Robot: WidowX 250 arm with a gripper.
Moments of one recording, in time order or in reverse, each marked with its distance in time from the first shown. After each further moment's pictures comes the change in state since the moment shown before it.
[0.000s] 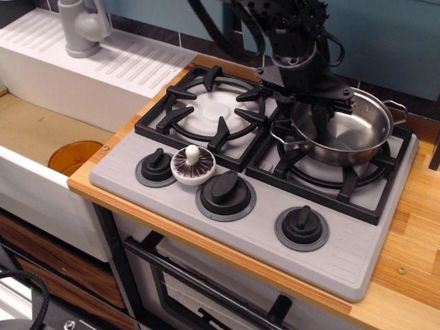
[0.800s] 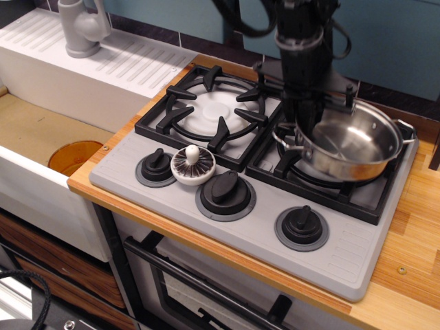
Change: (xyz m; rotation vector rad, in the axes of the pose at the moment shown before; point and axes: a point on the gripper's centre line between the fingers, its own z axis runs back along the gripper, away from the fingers) arm -0.010 0.000 0.030 0.011 0.194 -0.005
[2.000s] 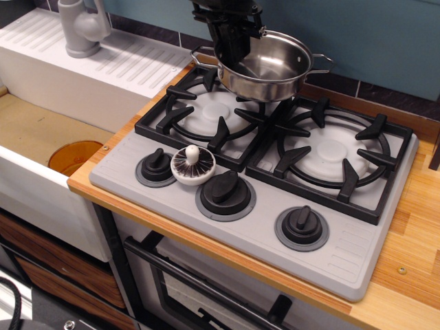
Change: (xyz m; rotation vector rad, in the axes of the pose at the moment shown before) arm 0.034 0.112 0.024 -0.063 0.000 -0.166
